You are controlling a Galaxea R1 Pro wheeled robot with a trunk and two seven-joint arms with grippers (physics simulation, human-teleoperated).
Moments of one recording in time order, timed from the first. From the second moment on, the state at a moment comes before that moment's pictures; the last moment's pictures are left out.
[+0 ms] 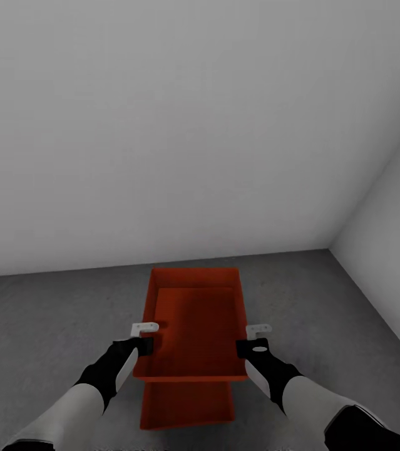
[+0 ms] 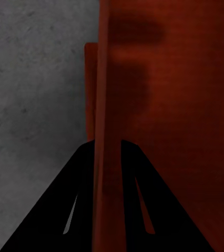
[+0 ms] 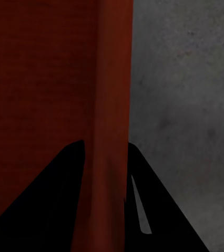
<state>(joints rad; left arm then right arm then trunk) -0.69 -0.07 -0.03 -0.49 0.08 0.37 0.11 -0.79 0.09 0.58 -0.23 -0.47 0.08 -0.29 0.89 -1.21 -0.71</state>
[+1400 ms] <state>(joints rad) -0.69 -0.07 -0.03 -0.49 0.08 0.37 0.11 -0.79 0.09 0.57 -0.23 -0.47 0.08 -0.29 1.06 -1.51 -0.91</state>
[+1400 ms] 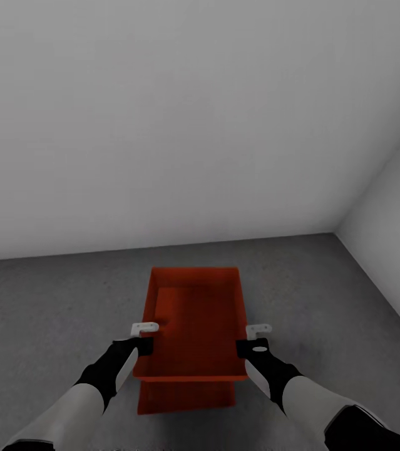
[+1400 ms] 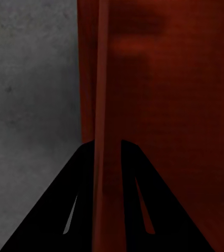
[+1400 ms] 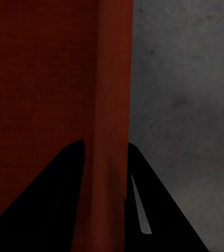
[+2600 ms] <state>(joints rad) -0.69 -0.07 -0.03 -0.49 0.08 0.37 0.11 -0.79 0.09 0.57 -0.23 -0.47 0.08 -0.29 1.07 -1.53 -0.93</state>
